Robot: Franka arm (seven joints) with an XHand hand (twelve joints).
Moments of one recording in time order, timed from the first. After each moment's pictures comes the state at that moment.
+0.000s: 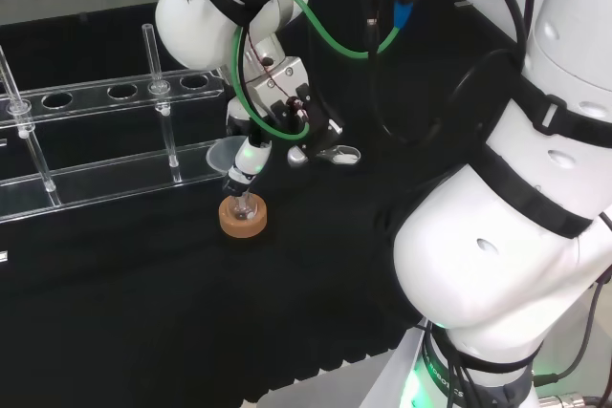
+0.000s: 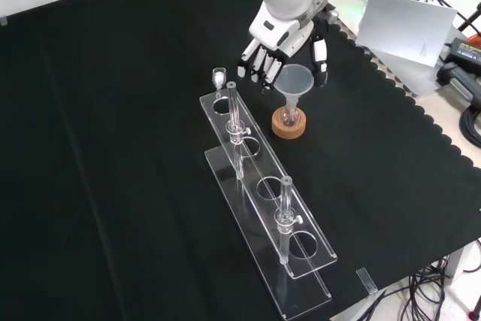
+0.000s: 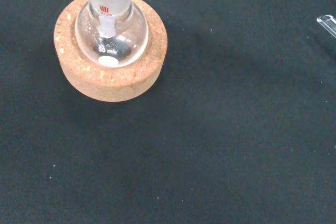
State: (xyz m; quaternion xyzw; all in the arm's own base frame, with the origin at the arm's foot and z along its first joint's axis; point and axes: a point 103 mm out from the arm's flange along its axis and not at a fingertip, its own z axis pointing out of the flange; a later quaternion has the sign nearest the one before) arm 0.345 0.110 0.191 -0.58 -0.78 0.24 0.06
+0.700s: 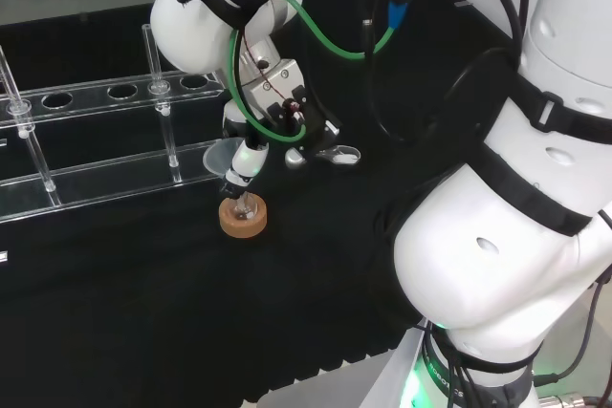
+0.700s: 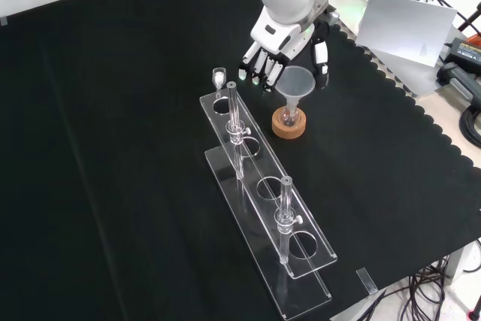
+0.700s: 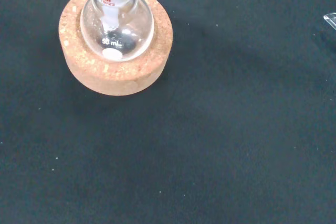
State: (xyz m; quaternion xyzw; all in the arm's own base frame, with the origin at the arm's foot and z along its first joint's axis) arm 0.344 0.112 0.189 -0.57 -0.78 0.25 0.06
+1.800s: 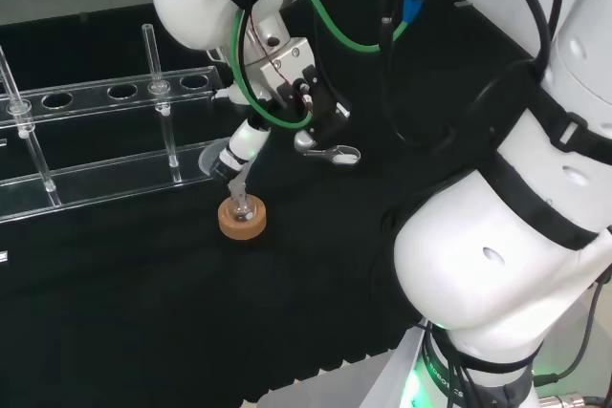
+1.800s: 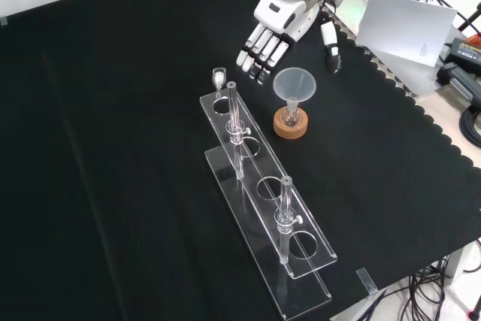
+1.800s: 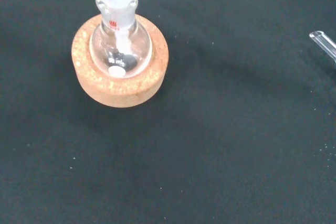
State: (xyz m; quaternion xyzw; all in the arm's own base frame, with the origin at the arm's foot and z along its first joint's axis) arm 0.333 0.106 0.228 -0.57 -0.79 0.23 0.07
